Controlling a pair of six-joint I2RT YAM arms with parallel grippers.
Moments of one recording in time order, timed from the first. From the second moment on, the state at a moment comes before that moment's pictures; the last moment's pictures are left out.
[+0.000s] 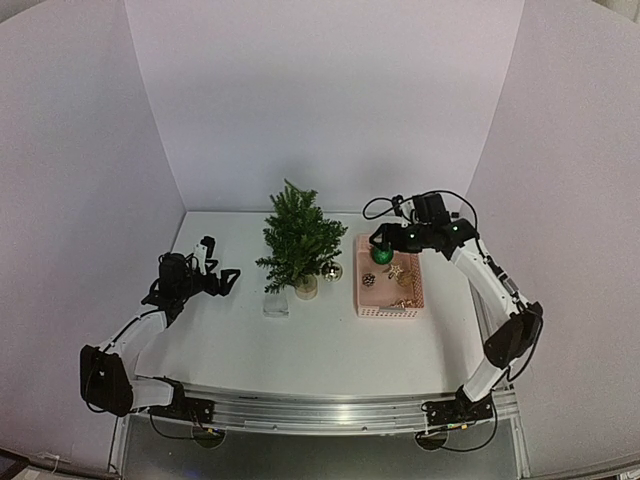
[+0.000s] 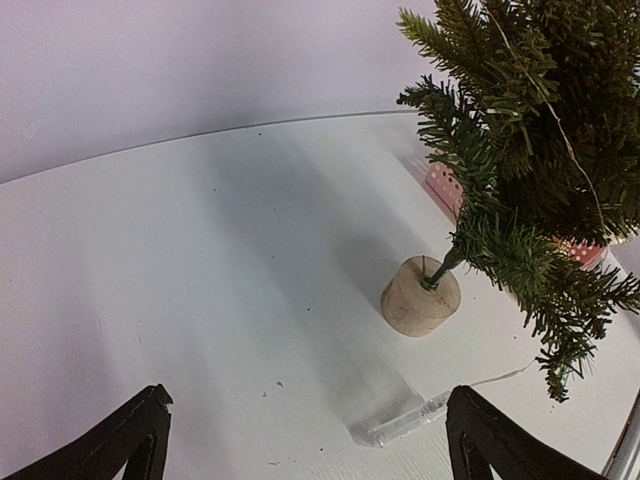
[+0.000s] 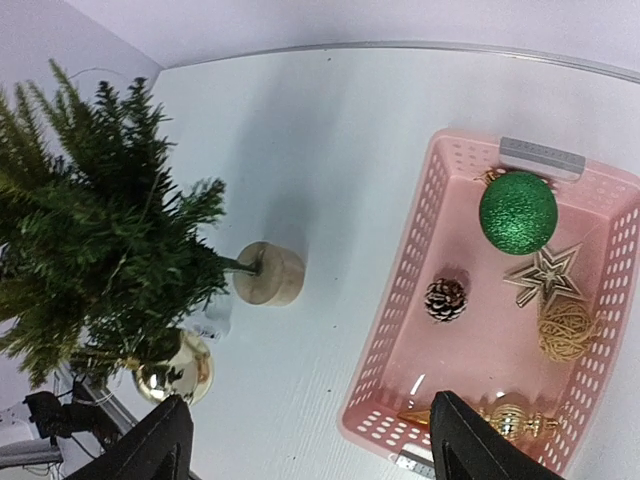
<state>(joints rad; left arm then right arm) -0.21 1.22 0.74 0.04 0.41 -0.05 0.42 1.70 1.77 -0.84 -0.33 0.36</state>
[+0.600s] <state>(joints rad) -0.21 1.28 0.81 -0.03 0.36 -0.02 0.39 2.11 1.79 -0.86 -0.17 0.40</state>
